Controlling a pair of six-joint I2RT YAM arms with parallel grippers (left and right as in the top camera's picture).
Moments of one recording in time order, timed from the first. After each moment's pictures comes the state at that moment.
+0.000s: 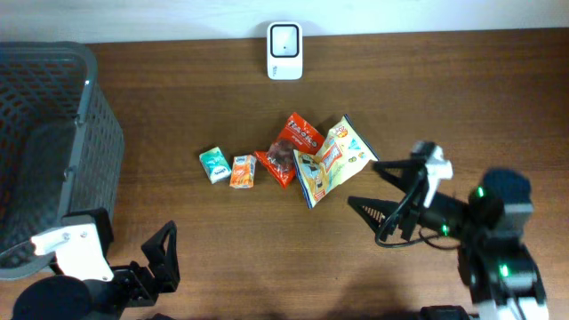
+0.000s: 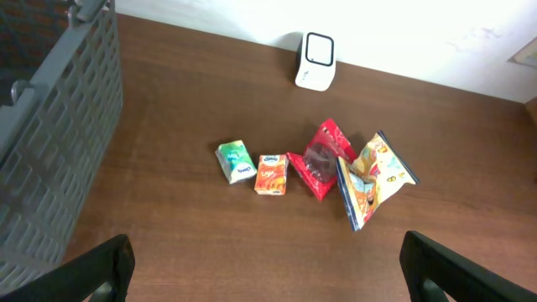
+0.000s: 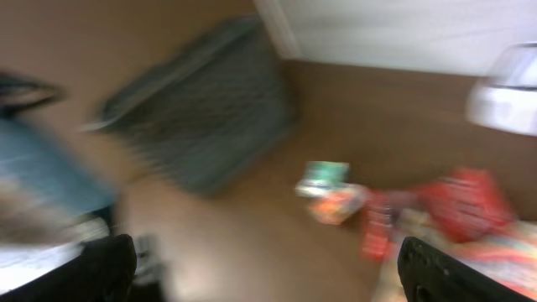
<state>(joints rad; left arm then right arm) -0.44 0.65 1.42 -1.33 -0.23 -0.47 -0.01 0.81 0.74 -0.32 -1.10 0.10</state>
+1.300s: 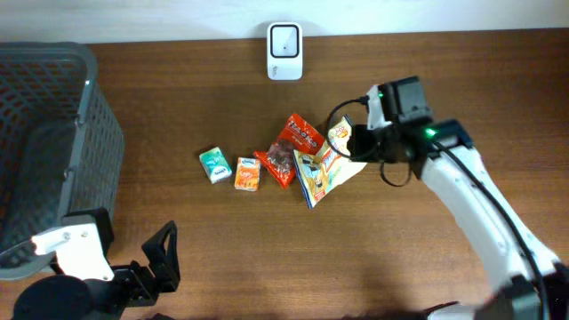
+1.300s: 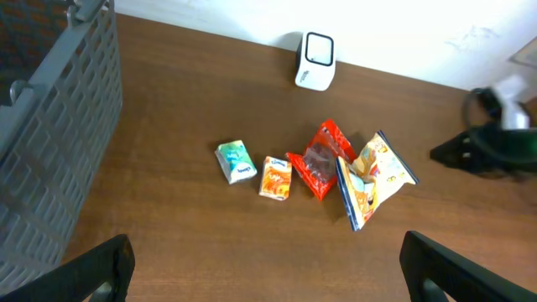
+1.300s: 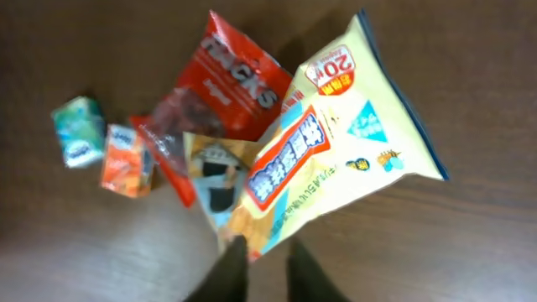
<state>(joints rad) -0.44 0.65 1.42 -1.33 -0.23 -0.47 0.26 1.55 1.28 -0.80 -0.23 0.32</state>
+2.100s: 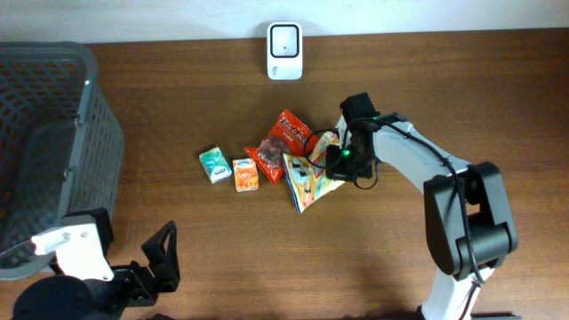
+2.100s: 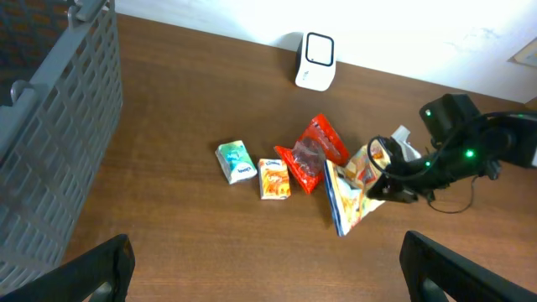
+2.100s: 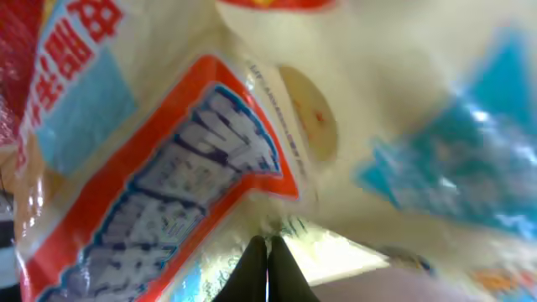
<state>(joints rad) -0.44 0.65 1.42 -1.33 -0.23 -0.47 0.29 1.97 1.31 -0.80 -0.33 0.35</state>
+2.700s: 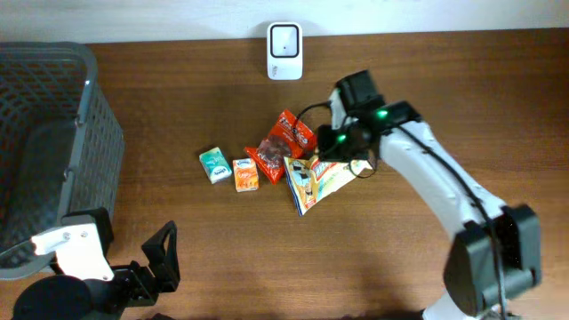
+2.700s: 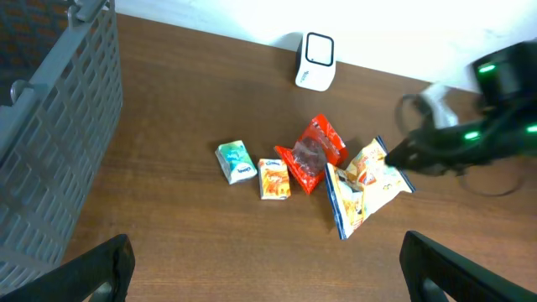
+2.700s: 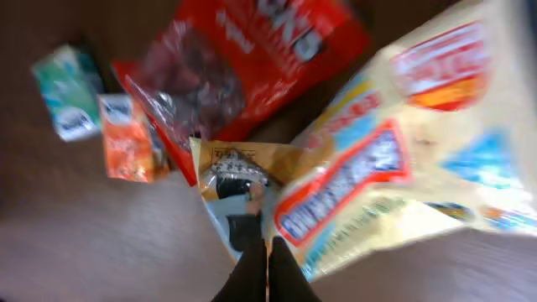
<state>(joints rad) -0.44 0.65 1.42 -1.33 -0.23 -0.47 0.38 1.80 1.42 -0.83 -0.29 0.36</state>
